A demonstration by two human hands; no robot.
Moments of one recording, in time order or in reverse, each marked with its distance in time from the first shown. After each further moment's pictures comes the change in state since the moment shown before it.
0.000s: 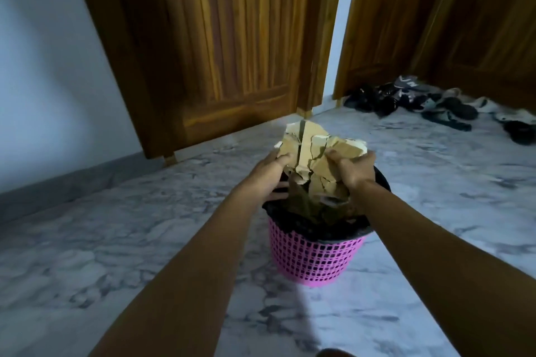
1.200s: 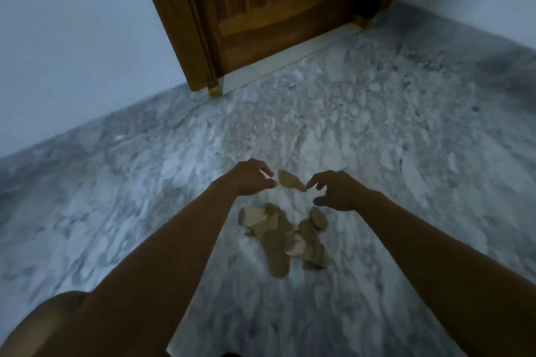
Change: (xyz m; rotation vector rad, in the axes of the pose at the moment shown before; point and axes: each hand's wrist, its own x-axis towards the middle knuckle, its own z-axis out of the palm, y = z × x) left_hand -0.808 -0.496 -0.319 0.108 1.106 -0.683; right_hand -0.843 0.231 0.311 -1.174 -2.097 -1.291
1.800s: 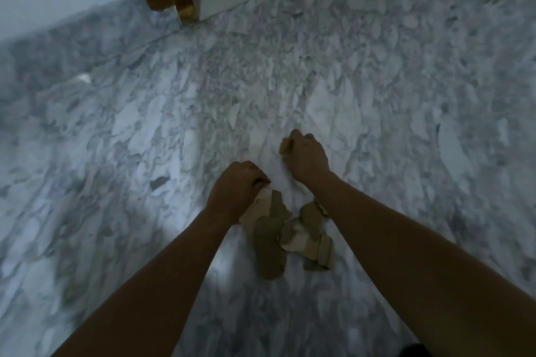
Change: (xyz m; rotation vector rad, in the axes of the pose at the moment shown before) left_hand 0.092 -0.115 0.124 0.244 0.377 0.344; right_hand 0.170 0.012 0.109 0.079 0.334 0.155
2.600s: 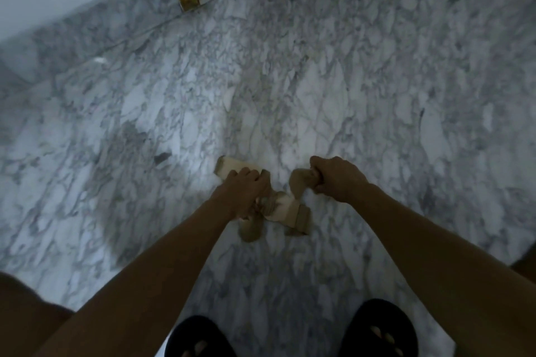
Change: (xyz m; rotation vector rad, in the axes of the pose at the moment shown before) left_hand -0.035 0.056 -0.003 0.388 -0.588 0.036; right_hand -0.076 0.097 -0.056 -0.259 -0.359 -0.256
